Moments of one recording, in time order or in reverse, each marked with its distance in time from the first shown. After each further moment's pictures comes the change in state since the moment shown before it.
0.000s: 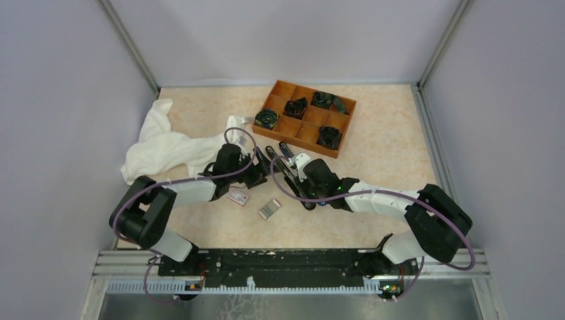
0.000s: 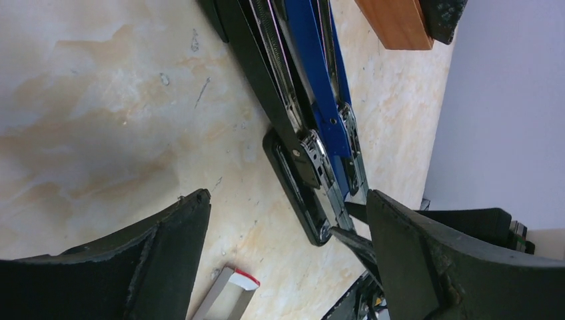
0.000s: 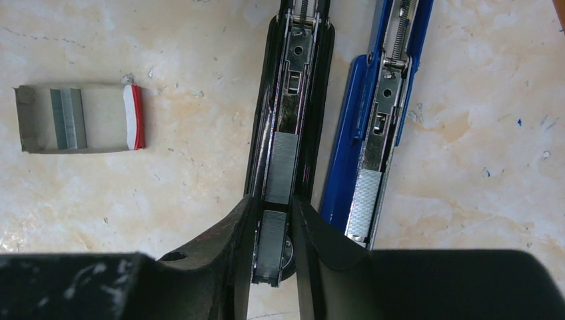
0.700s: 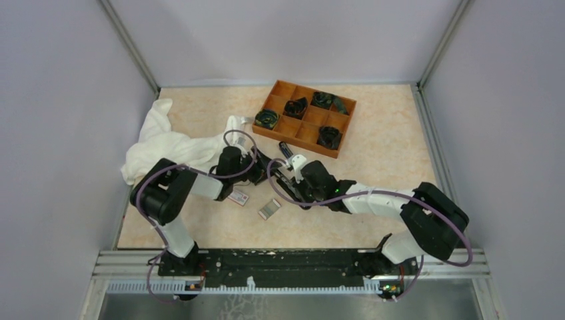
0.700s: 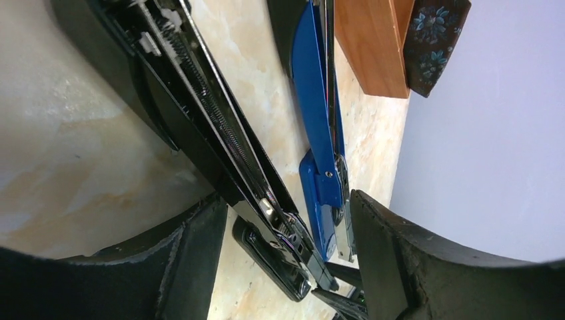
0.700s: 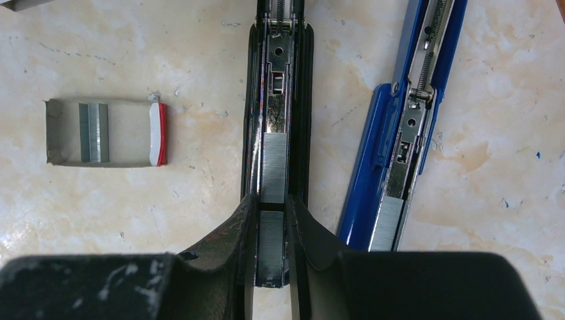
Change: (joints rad) left arm 0.033 0.247 -0.006 0.356 0.027 -0.146; right arm 0.028 0.025 -0.021 0.096 -0.012 -0.011
